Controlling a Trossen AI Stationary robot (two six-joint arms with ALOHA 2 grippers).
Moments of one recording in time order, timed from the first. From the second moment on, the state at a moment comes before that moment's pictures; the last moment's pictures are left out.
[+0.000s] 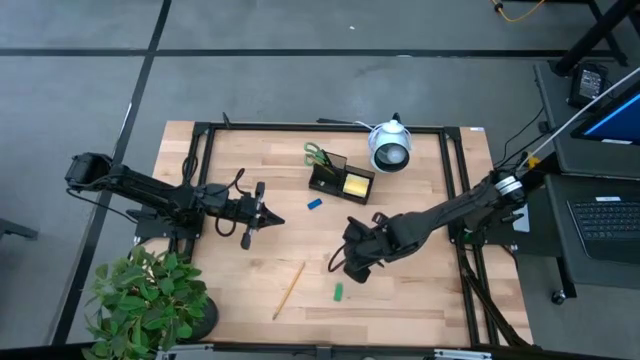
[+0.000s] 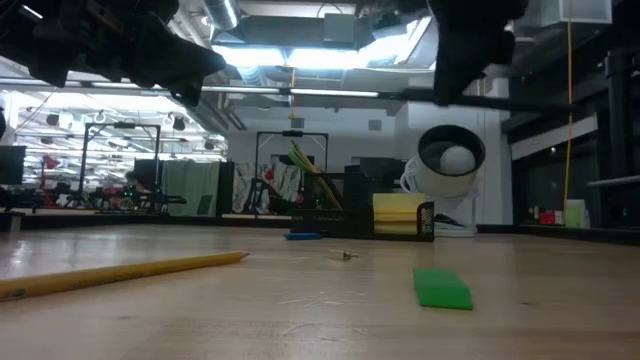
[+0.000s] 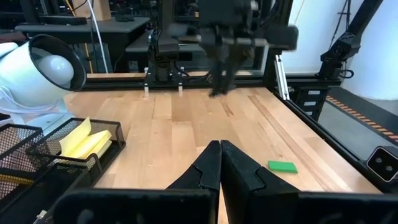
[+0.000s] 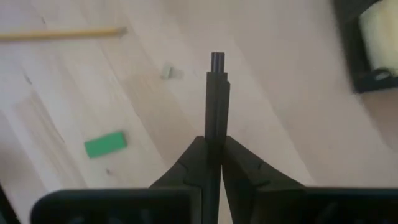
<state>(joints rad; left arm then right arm) -0.10 0.99 0.25 0.63 0.03 -0.03 0.39 1.75 1.45 -0.98 0.26 0.89</state>
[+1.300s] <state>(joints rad) -0.10 0.99 0.25 0.62 0.04 -0.03 0.43 1.50 0.72 0.61 0.92 0.14</state>
